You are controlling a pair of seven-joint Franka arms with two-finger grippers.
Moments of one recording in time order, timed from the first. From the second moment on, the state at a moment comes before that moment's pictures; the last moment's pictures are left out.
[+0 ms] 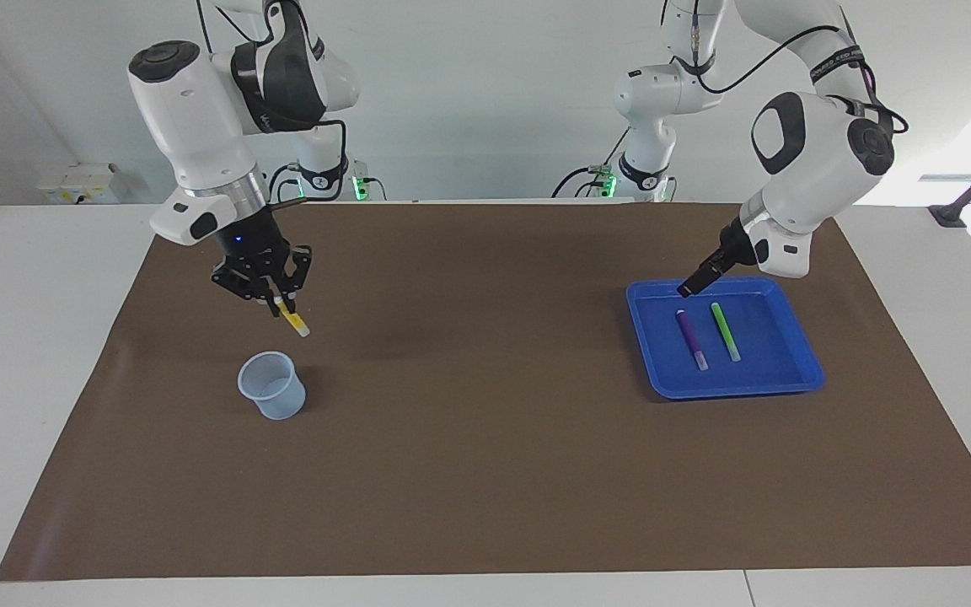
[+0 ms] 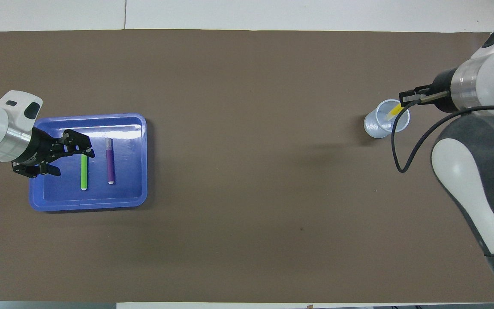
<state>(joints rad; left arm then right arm) 0.16 0.00 -0.17 -2.01 -0.15 1.85 -0.28 0.03 0.05 0.03 -1.78 0.04 2.09 -0.15</state>
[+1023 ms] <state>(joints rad) 0.19 0.17 -0.18 -2.16 0.02 2.27 0.22 -0.03 0.14 0.03 -1.98 0.04 2.30 -0.22</state>
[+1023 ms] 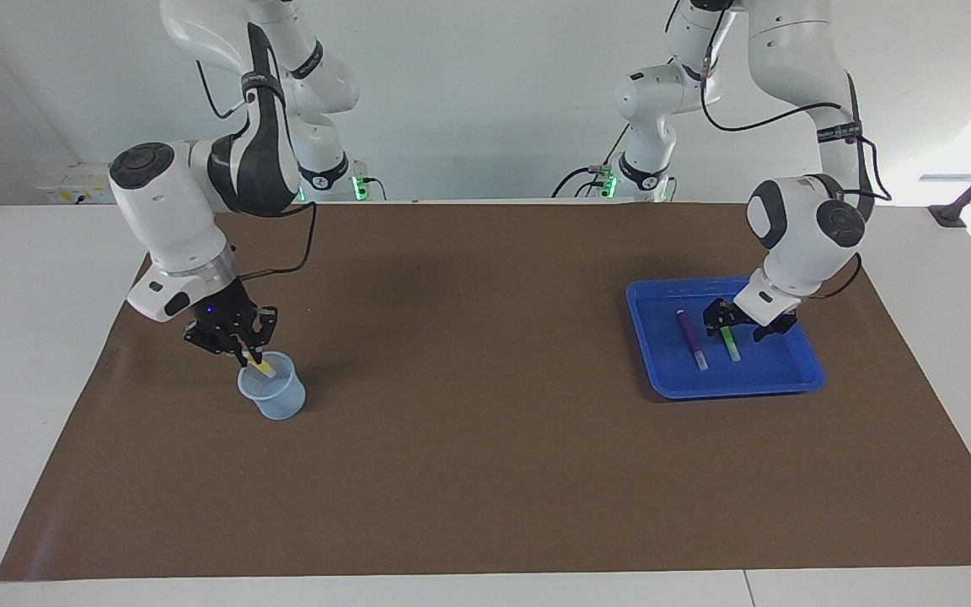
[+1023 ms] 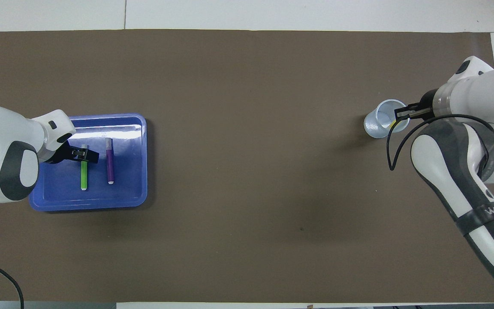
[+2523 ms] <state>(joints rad) 0.20 0.18 -0.18 -2.19 0.02 2.33 0.20 -0.01 0.10 0.13 -1.77 0.38 1.96 -0.11</state>
